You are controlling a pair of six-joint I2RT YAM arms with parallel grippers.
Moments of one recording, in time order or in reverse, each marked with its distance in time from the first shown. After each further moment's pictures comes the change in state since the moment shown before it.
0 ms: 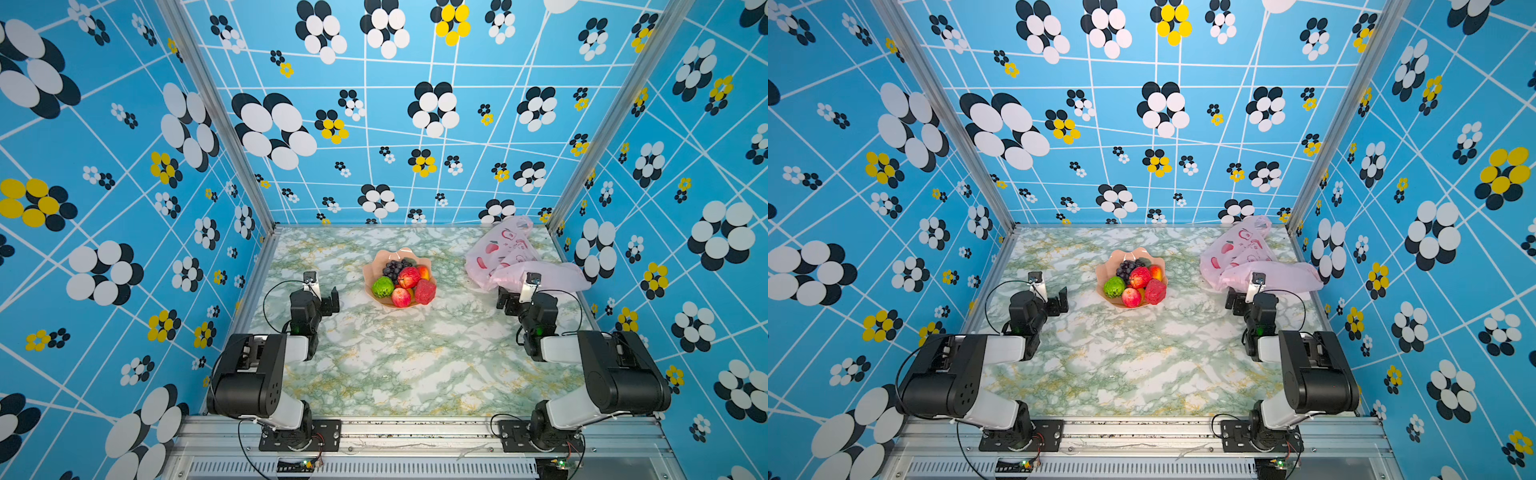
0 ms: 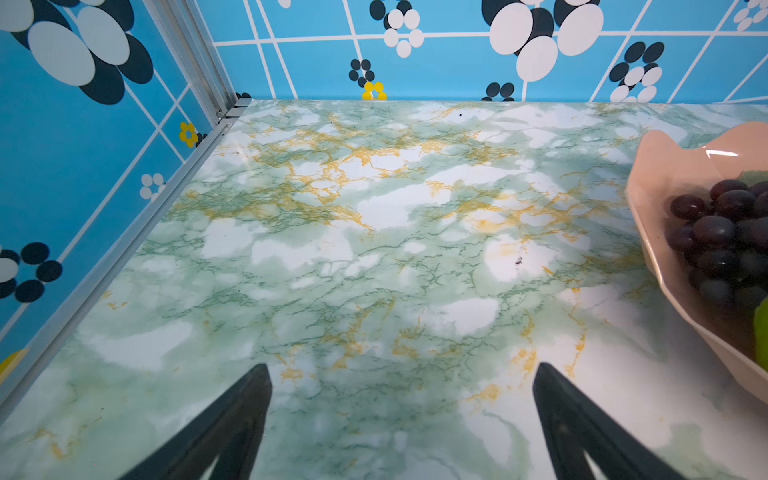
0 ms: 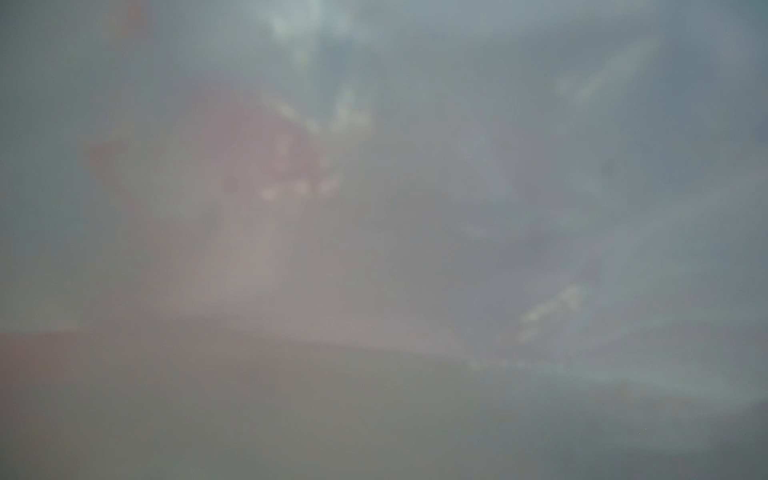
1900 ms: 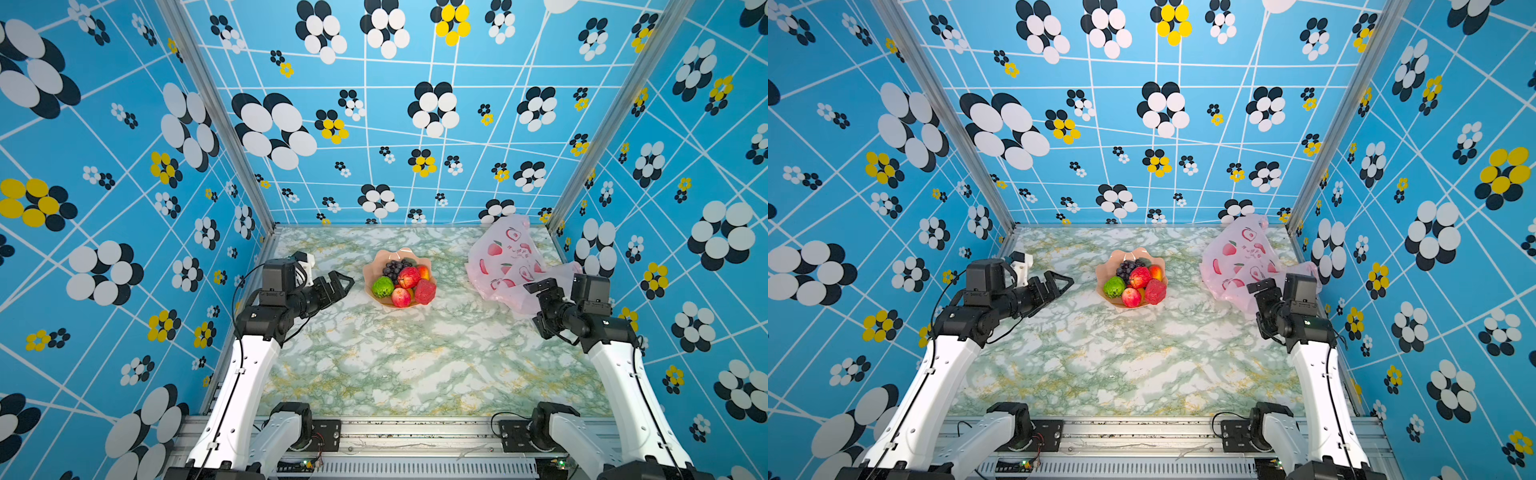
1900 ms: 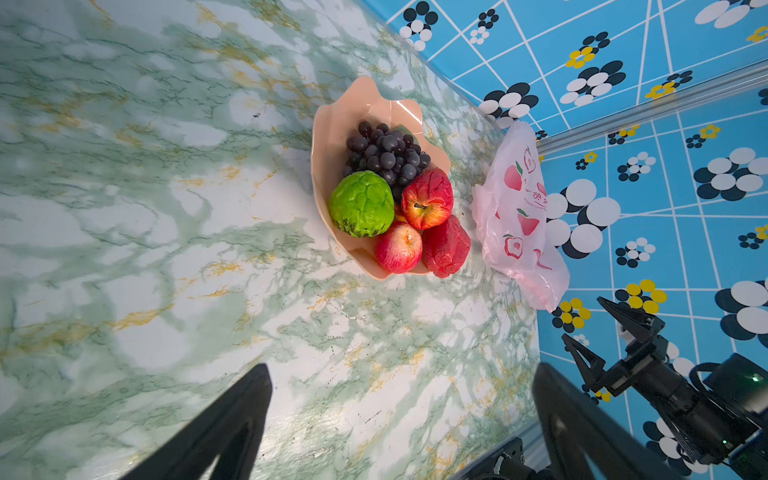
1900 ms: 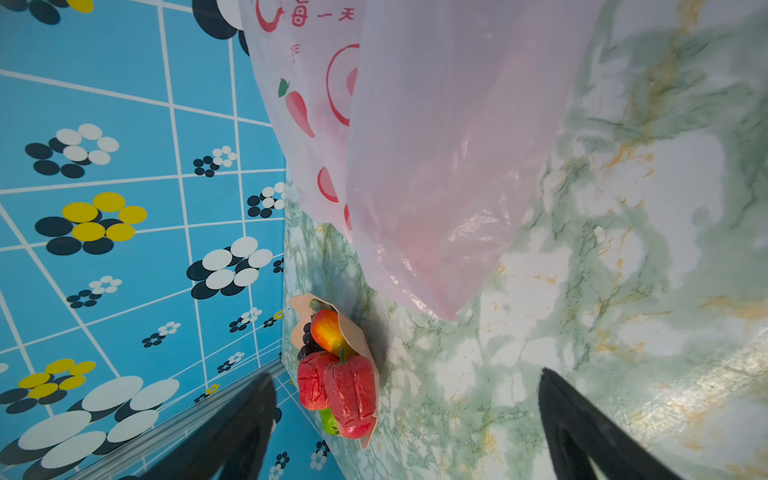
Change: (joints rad) left arm -0.027 -0.473 0.605 -1.390 0.564 -0.615; right arm -0.146 -0.494 0.465 -1.491 -0.344 1.118
